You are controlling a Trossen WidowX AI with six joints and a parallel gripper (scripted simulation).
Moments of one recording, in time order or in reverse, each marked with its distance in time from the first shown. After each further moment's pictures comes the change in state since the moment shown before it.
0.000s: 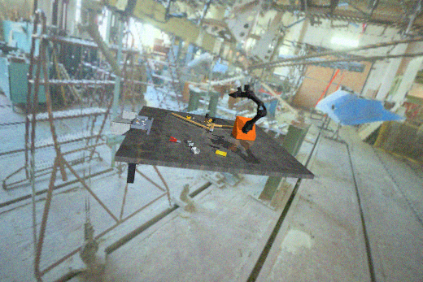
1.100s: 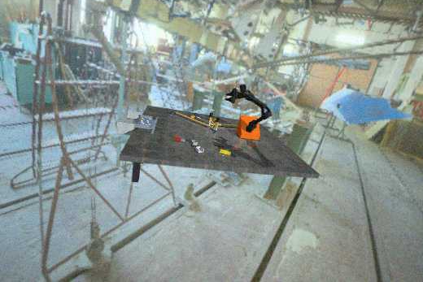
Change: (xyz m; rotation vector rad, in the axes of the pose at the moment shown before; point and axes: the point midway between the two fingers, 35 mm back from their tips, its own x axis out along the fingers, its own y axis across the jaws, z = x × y) arm 0.047 0.130 -0.022 -0.421 0.088 0.144
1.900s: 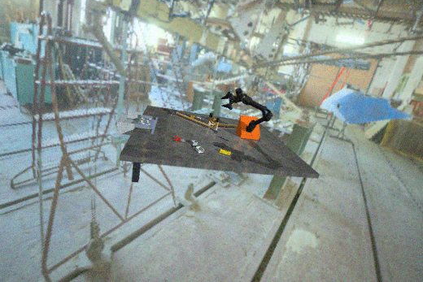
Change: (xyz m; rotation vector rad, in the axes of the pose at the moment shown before) arm 0.029 0.094 0.003 -0.344 0.022 0.100
